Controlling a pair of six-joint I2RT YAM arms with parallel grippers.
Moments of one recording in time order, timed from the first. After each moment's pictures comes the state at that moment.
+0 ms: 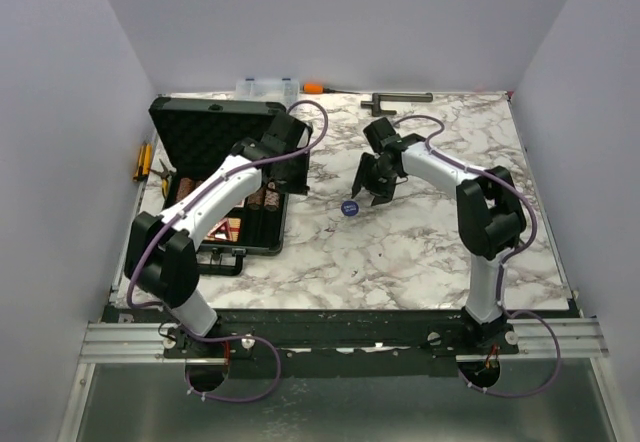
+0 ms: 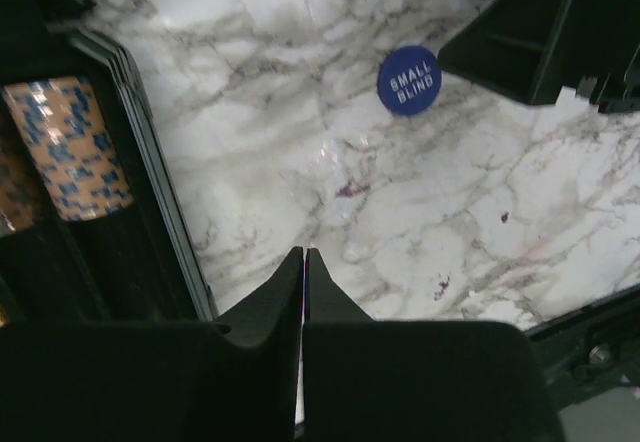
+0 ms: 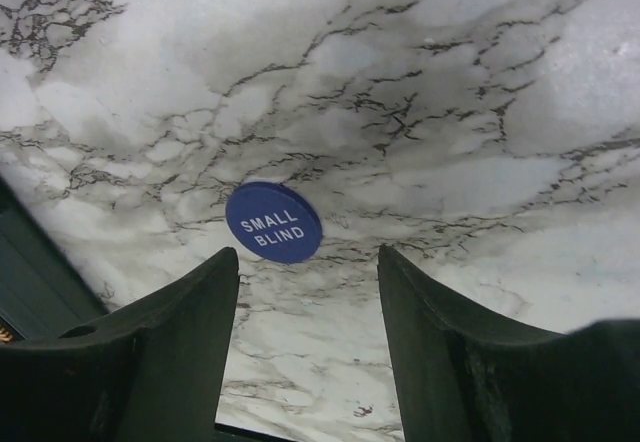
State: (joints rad) left arm -0.54 1.58 1.34 -0.73 0.10 -0.42; right arm 0.48 1.98 1.48 -0.72 -0.08 0.76
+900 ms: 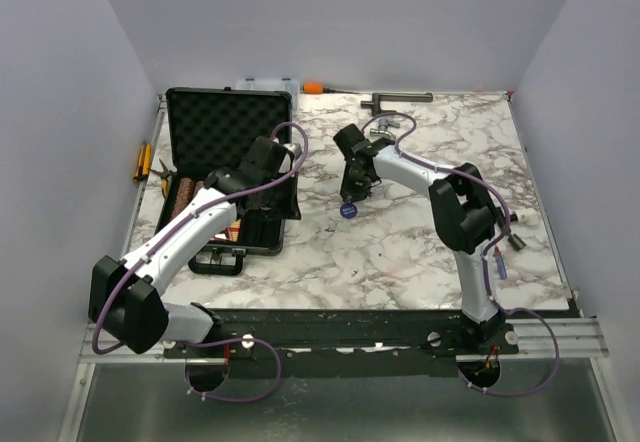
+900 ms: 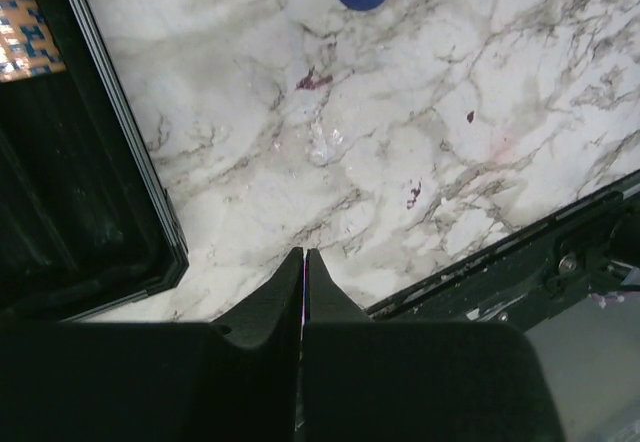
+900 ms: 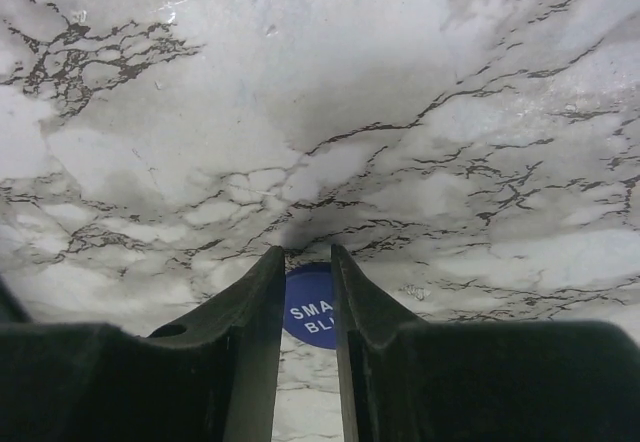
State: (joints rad) left arm -0.54 1.36 1.18 -0.75 0.21 -0.42; right arm 0.60 2.15 1.63 -0.70 0.08 0.78
